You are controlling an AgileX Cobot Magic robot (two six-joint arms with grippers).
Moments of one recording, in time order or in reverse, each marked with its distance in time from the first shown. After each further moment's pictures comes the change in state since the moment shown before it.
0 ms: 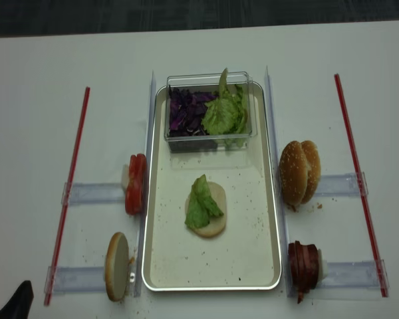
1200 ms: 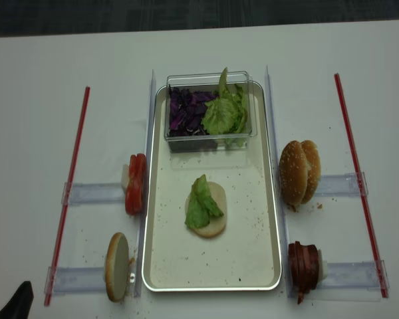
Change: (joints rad) left arm 0.000 0.000 0.000 0.000 0.000 0.000; right arm 0.000 0.000 0.000 0.000 0.001 0.000
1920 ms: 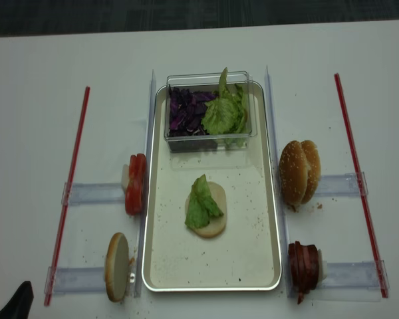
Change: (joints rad) left arm 0.000 0.000 0.000 0.000 0.000 0.000; right arm 0.000 0.000 0.000 0.000 0.002 0.000
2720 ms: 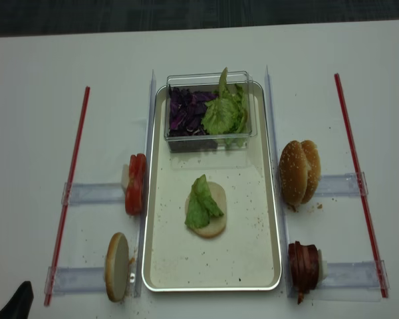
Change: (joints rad) left arm 0.000 0.000 0.000 0.000 0.000 0.000; right arm 0.000 0.000 0.000 0.000 0.000 0.000
